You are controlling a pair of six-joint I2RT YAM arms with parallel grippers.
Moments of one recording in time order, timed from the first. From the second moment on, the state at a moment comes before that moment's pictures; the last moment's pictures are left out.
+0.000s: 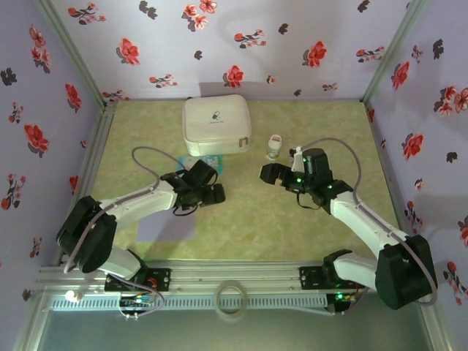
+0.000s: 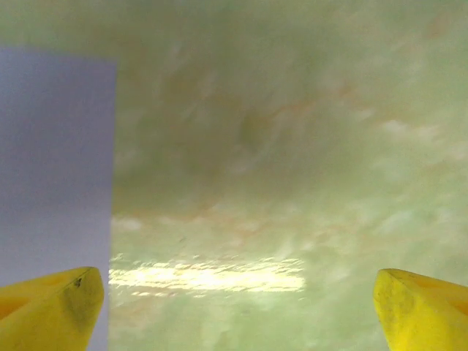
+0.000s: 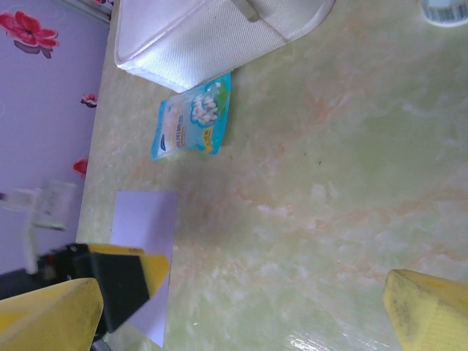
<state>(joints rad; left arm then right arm) -0.78 1.47 0.93 -0.59 -0.12 -0.88 0.39 1.16 0.68 -0.19 -0.48 0.67</state>
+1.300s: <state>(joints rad) -0.78 1.68 0.95 -0.71 -0.14 -0.78 0.50 1.22 0.67 -0.18 -0.36 0.70</state>
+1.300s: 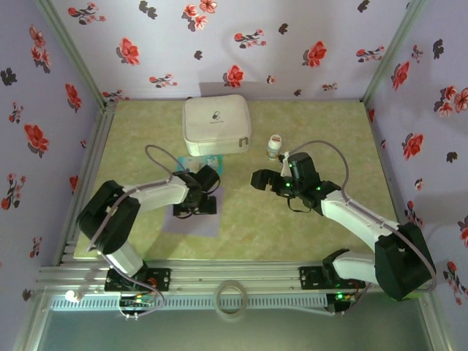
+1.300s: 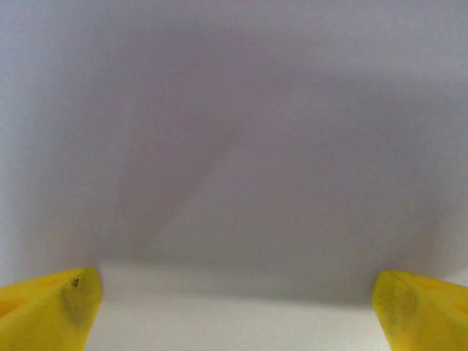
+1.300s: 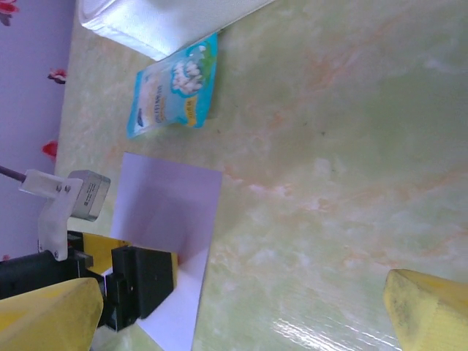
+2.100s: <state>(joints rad) -0.93 1.83 1.20 -0.66 -0.13 -0.85 0.46 1.13 0.48 -0.25 -0.23 0.94</state>
